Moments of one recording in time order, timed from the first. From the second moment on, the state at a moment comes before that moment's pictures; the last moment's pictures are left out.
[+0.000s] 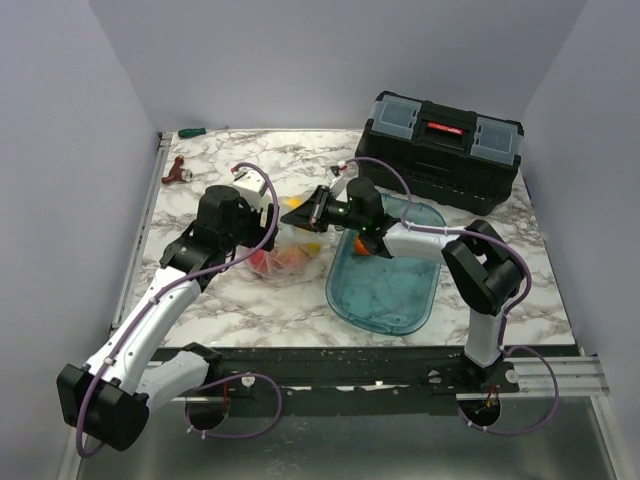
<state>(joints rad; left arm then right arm) -0.40 1.01 0.93 -0.45 0.02 -0.04 0.71 1.90 1.12 0.64 -0.49 1.20</state>
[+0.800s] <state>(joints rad) -0.42 1.18 1.00 -0.52 -0.12 -0.02 0.69 1.92 1.34 0.25 -0.47 0.97</state>
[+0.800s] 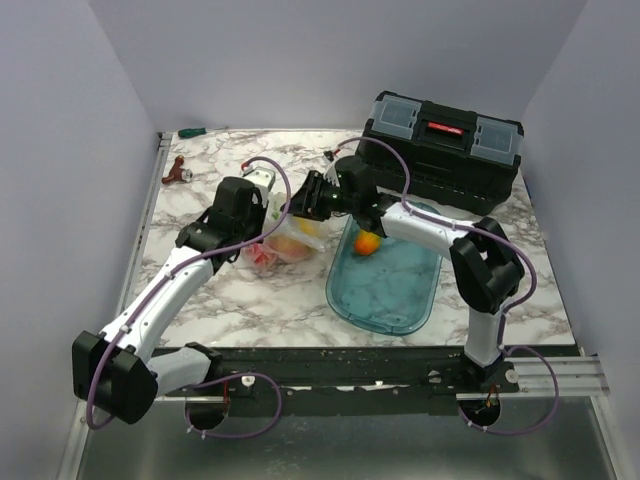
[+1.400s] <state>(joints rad) -0.42 1.11 0.98 -0.49 -0.08 -0.07 0.87 1.62 1.26 0.02 0.04 0.85</state>
